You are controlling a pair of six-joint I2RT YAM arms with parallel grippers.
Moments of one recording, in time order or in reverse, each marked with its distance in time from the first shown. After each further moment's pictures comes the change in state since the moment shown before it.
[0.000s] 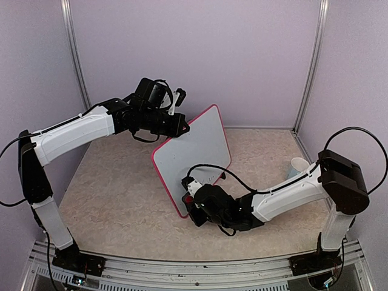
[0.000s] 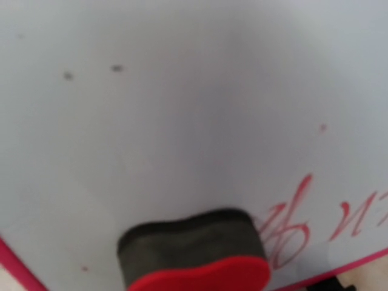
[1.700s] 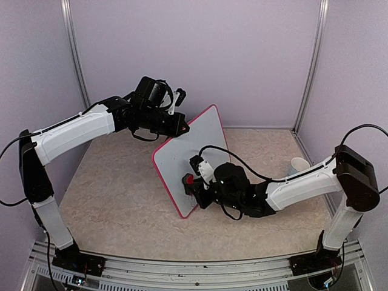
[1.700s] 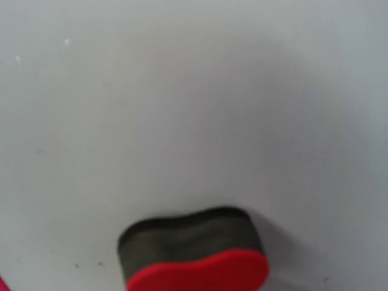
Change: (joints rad) left arm 0.005 0.011 0.031 -0.042 0.015 0.004; right arm -0.127 -0.117 -0.072 0.216 -0.209 -0.101
